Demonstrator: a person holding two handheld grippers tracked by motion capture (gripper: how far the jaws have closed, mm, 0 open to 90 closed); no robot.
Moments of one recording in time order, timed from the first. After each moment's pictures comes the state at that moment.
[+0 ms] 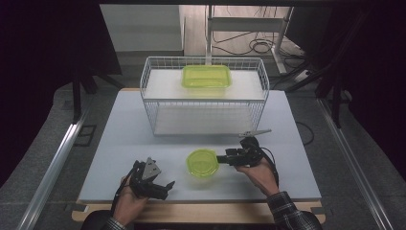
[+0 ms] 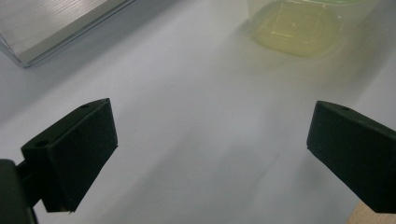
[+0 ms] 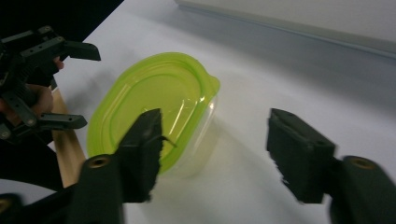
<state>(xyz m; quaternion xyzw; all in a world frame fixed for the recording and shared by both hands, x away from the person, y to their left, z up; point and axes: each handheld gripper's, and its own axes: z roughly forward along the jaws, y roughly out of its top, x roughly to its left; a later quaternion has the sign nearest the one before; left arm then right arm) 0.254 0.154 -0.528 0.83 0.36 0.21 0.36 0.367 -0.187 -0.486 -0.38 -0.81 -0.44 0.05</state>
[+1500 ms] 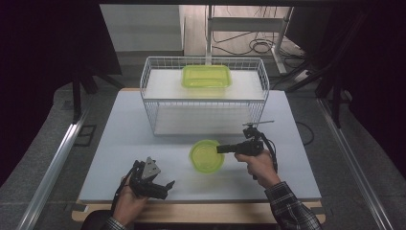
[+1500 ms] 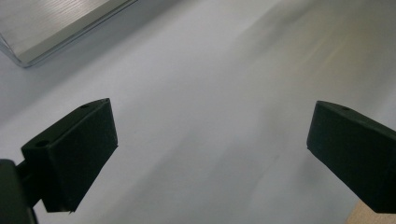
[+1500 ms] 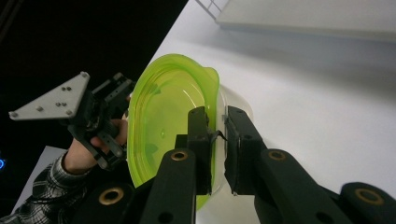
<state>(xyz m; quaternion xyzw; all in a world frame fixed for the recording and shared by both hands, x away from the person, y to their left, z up) 0.254 0.155 -0.526 0.83 0.37 0.21 0.36 0.386 -0.191 -0.460 -0.42 -0.76 -0.47 0.18</state>
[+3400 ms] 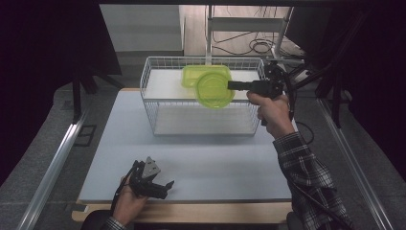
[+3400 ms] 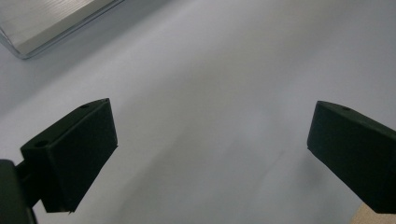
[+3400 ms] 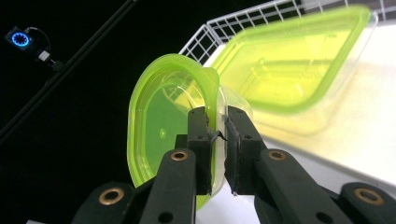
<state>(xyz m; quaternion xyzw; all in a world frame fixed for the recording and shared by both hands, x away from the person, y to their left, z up) 0.256 0.157 -0.528 0.83 0.37 0.20 0.35 0.441 -0.195 -0.290 -0.42 -0.70 -0.57 0.08</state>
